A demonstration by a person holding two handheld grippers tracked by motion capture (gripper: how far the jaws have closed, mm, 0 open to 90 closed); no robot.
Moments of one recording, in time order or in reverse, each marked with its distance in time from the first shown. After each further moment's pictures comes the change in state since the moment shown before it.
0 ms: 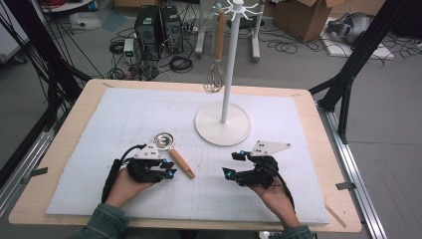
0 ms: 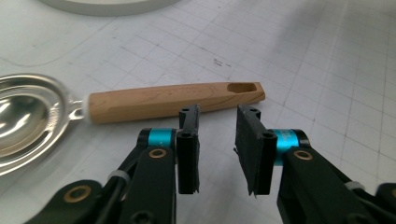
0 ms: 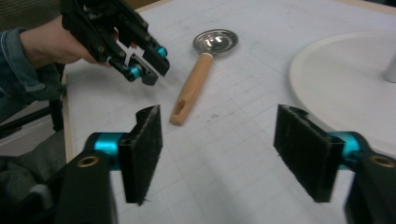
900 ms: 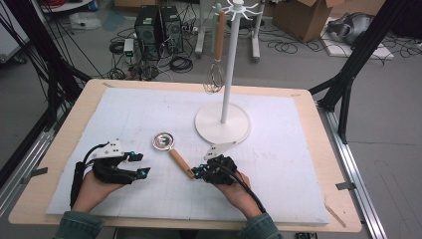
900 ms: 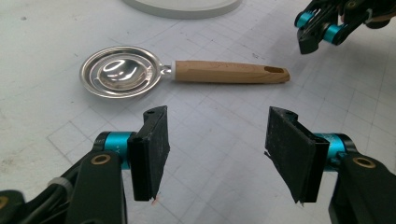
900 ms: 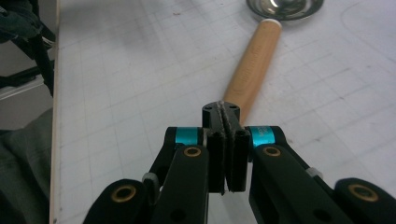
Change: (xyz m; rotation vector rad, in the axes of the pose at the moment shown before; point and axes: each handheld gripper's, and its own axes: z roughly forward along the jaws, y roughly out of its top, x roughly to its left) left arm 0.021 -0.029 -0.066 -0.091 0.082 -0.073; right arm 0.027 0.010 0.101 0.196 0.096 -0.063
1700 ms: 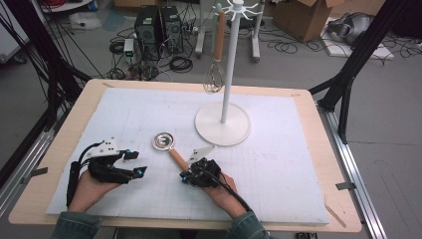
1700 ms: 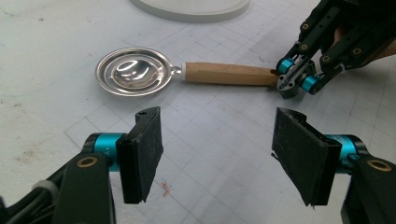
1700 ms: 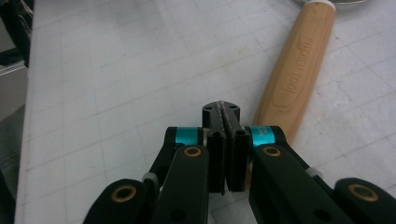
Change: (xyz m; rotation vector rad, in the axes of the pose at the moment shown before) left arm 0.005 -0.001 -0.007 -0.014 0.017 -0.015; right arm 0.011 0.006 0.043 0.080 -0.012 -0.038
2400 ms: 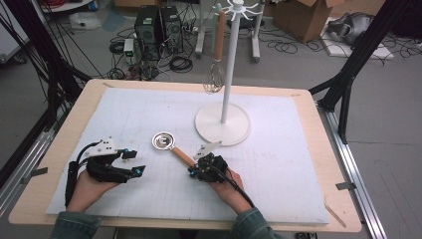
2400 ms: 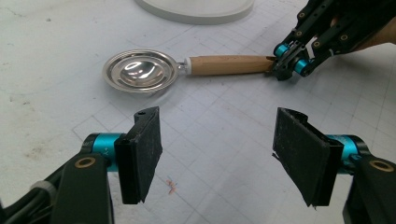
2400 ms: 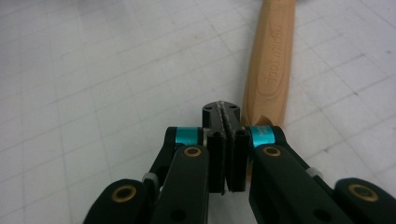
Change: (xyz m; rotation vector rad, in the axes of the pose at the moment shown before) left arm 0.003 -0.001 -0.003 -0.009 0.006 -0.008; right arm -0.017 -0.005 -0.012 0.023 -0.066 0.024
